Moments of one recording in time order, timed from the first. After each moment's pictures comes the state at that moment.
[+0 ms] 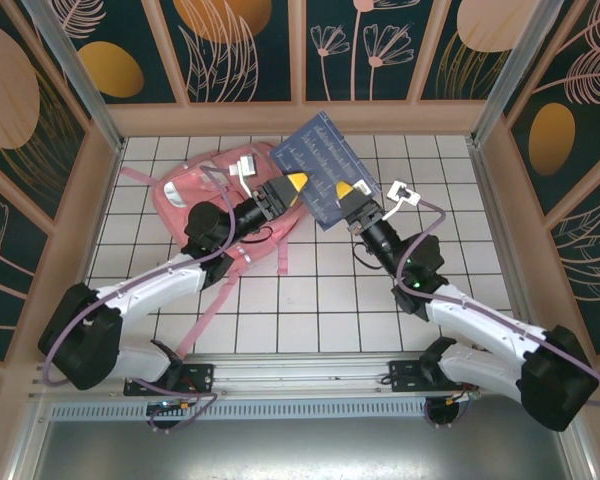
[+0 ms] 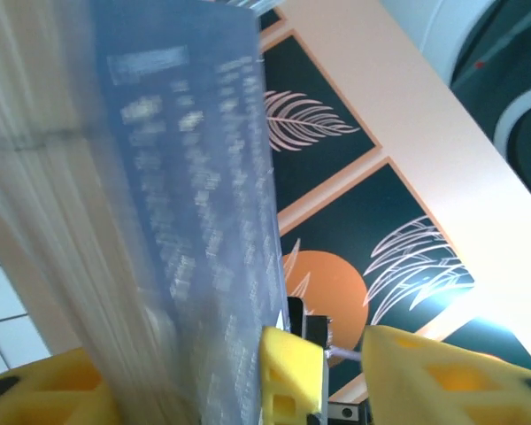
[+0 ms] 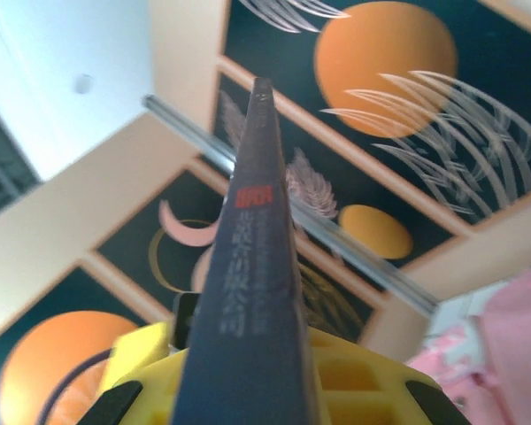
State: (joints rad) left arm -0.67 1.35 0.78 0.94 0.39 -1.22; right arm 0.73 1.00 0.55 0.81 0.04 0.98
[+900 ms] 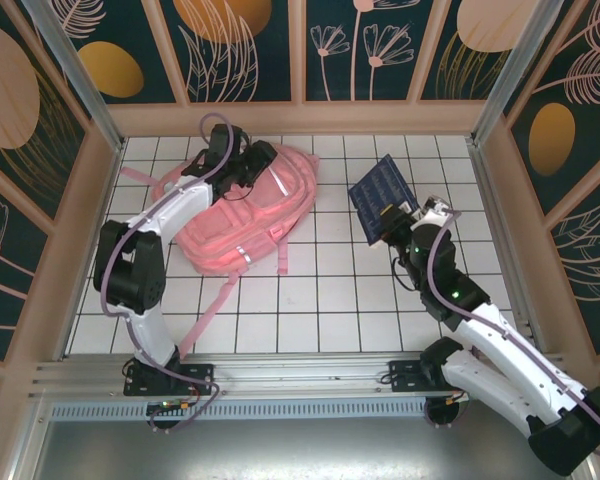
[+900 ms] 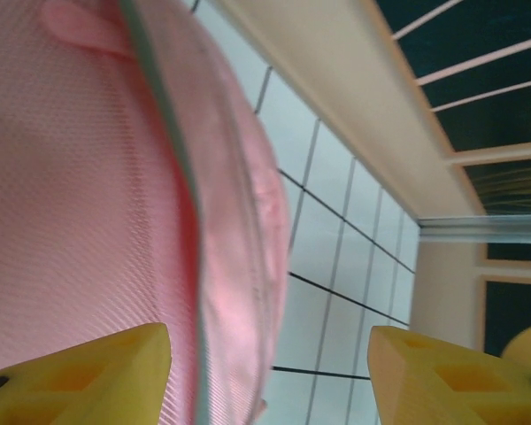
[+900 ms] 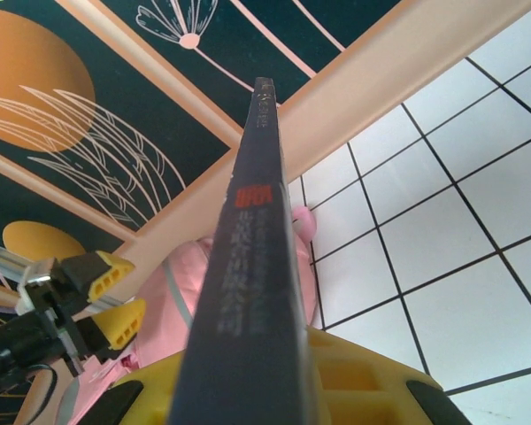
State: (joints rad) left arm -0.36 1.86 1.47 -0.22 0.21 -1.06; right arm 0.60 0.74 0.62 -0.10 0.37 0.85
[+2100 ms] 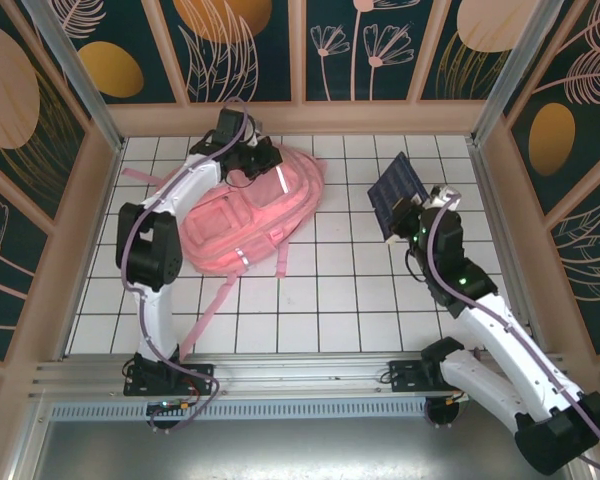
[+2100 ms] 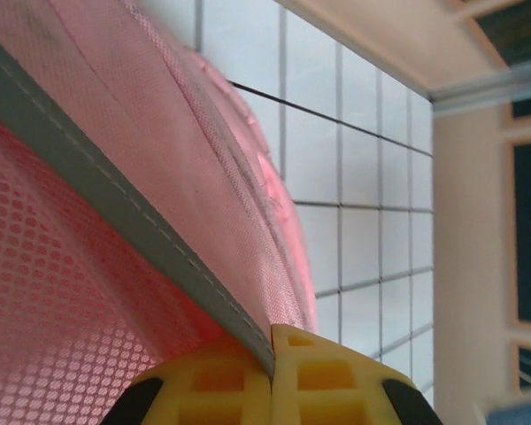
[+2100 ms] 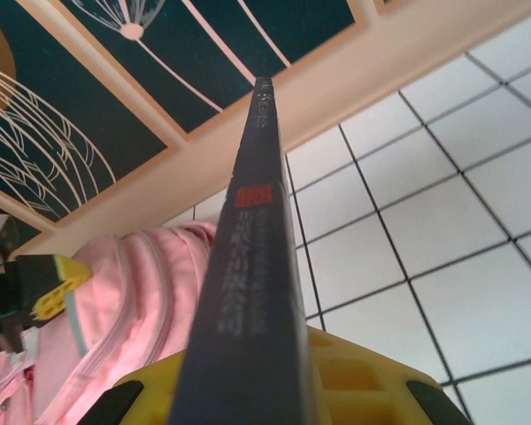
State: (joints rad) left arm -0.34 2.04 1.78 -0.47 0.49 -0.75; right arm 0.47 0.80 0.77 -0.27 0.31 0.67
